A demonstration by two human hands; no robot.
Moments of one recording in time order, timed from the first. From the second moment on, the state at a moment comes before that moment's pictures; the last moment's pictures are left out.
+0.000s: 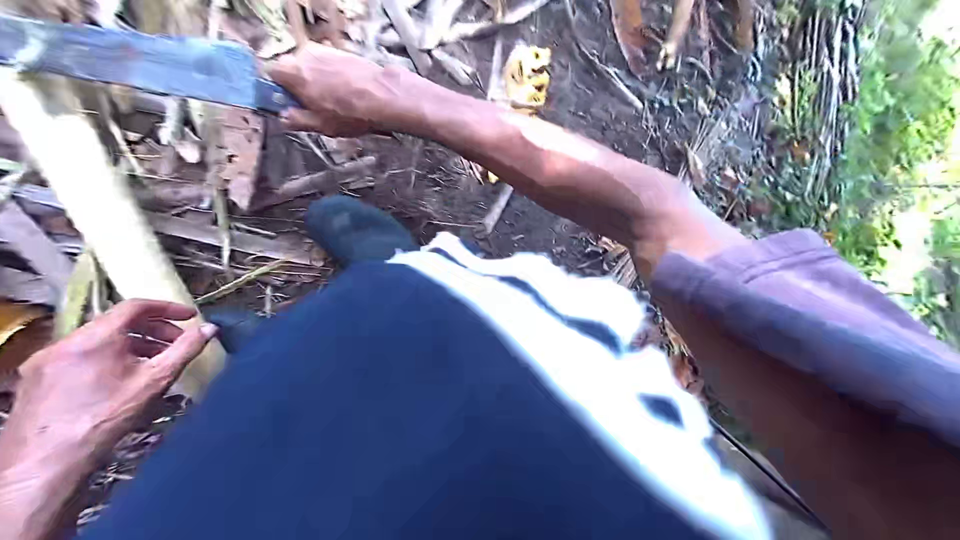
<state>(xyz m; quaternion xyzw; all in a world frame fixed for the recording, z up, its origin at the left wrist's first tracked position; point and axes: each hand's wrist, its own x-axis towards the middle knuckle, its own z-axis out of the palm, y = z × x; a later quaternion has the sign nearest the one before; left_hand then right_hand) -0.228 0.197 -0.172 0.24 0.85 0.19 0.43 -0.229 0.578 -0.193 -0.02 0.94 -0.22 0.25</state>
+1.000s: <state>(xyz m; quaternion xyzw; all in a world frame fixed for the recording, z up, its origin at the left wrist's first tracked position) -0.187 0.190 -0.245 0.00 0.91 0.31 0.27 -0.194 0.577 -0.252 0.07 0.95 -0.22 0.20</state>
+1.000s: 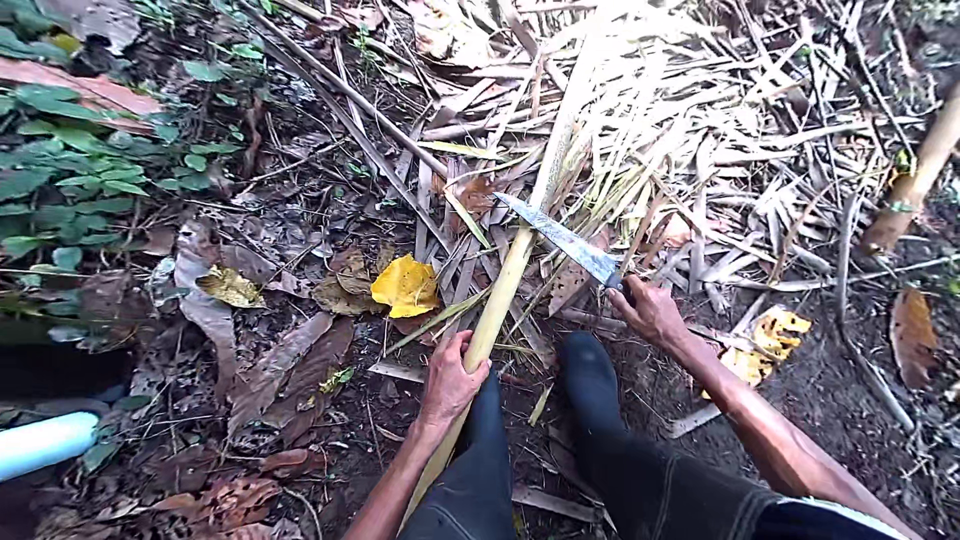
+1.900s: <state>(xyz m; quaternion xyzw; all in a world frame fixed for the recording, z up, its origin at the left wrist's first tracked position) -0.101 0.104 -0.175 -0.11 0.85 0.31 0.42 -0.152 0.511 -0.235 -0.23 0.92 -0.24 0.20</state>
